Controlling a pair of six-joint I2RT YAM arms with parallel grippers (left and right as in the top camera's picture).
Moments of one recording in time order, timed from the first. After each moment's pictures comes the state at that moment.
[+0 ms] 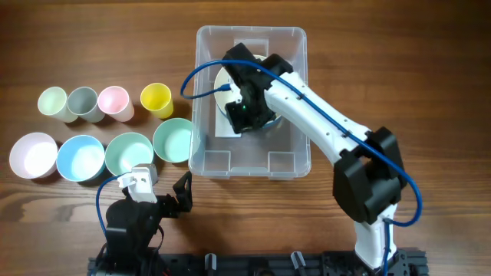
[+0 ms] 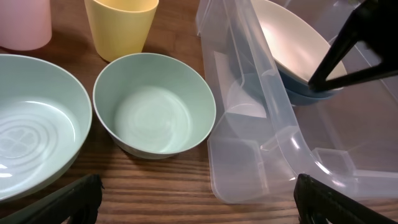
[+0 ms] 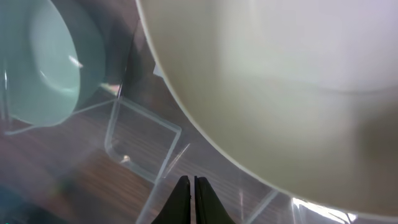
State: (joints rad) left arm -0.12 0.04 0.16 -0.60 0.16 -0.33; right arm 0.65 2.09 1.77 -1.14 -0.23 0.25
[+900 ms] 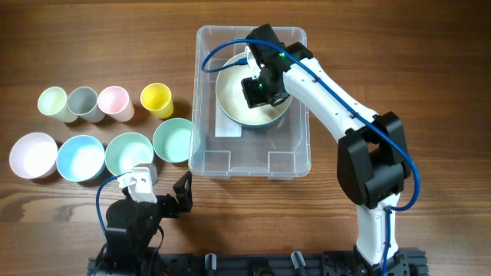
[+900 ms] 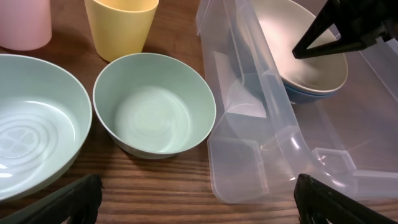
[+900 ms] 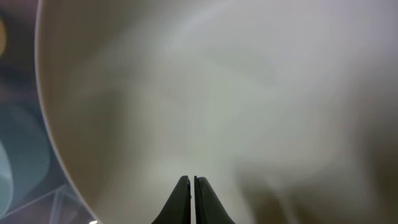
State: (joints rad) left arm -0.12 0.04 0.16 -0.60 0.16 -0.33; right arm 0.50 2.14 1.77 -0.93 -0.19 0.17
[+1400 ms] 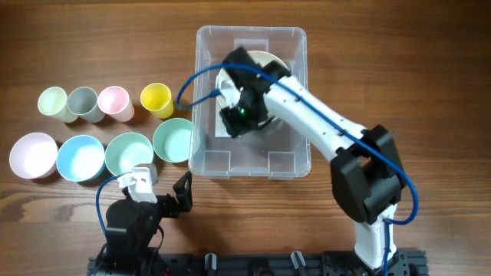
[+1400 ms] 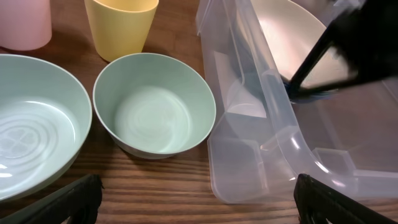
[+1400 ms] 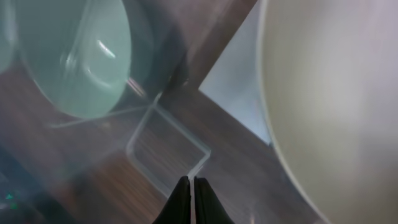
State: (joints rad) left arm -0.12 0.04 0.16 -0.60 0.16 -0.33; right arm 0.65 2.08 1.68 -0.98 -0.36 0.10
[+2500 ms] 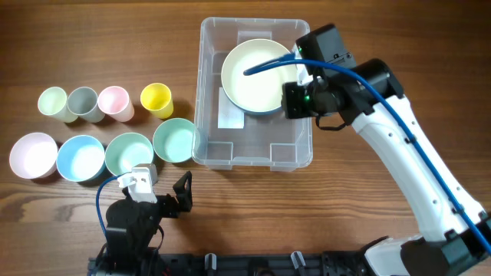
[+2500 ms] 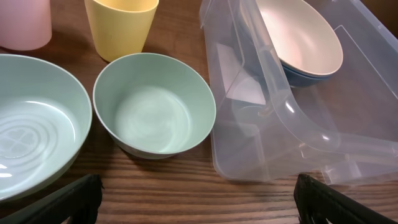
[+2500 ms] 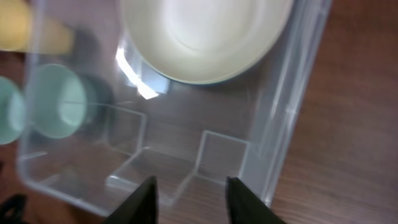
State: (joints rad) left arm -0.12 0.04 0.16 -0.60 0.16 -0.33; right arm 0.46 1.60 1.60 -1.18 -0.07 0.33
